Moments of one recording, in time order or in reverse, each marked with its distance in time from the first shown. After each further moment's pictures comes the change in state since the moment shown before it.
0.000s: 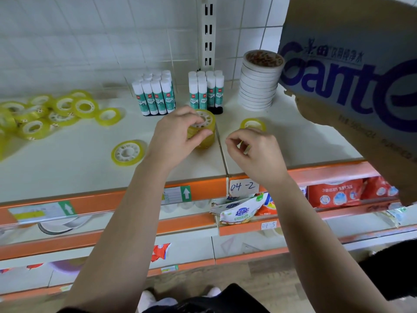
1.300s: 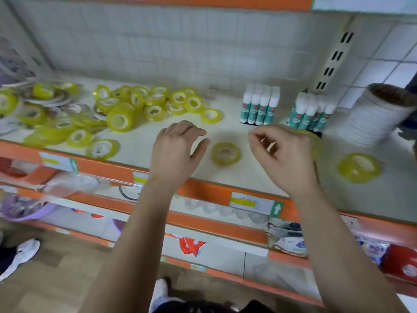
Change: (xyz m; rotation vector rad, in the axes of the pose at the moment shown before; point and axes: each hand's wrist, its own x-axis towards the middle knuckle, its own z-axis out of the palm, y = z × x) left_hand -0.114 -0.082 -0.111 0.348 0.247 -0.293; right_hand 0.053 -0.119 0.077 0.238 -0.033 -0.186
